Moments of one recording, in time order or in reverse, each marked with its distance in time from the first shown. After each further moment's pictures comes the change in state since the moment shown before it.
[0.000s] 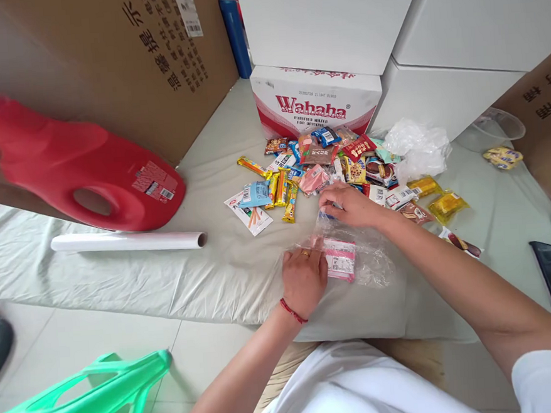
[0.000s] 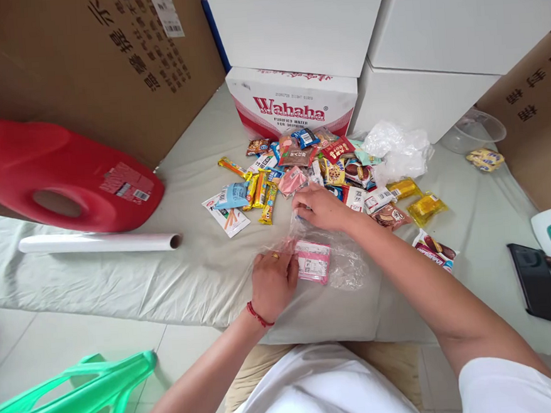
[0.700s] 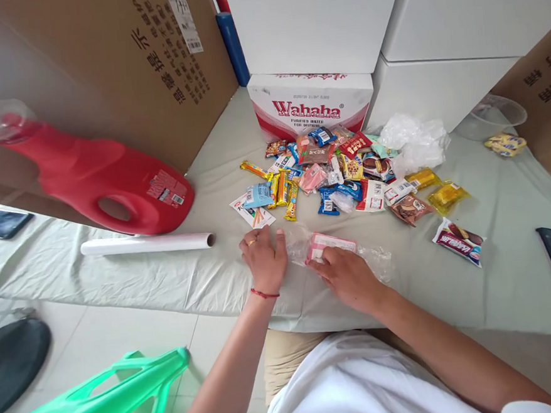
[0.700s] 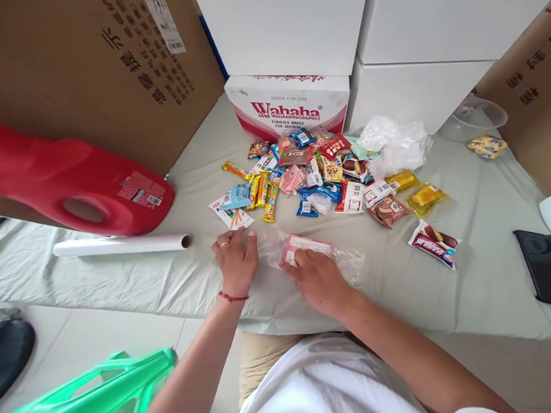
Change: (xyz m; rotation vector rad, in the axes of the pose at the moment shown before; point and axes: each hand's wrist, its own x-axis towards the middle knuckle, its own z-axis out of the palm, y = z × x) left_hand 0.014 -0.063 -0.023 -0.108 0.252 -0.492; right_hand -0.095 -0.106 0.081 -0.263 -0.057 0.075
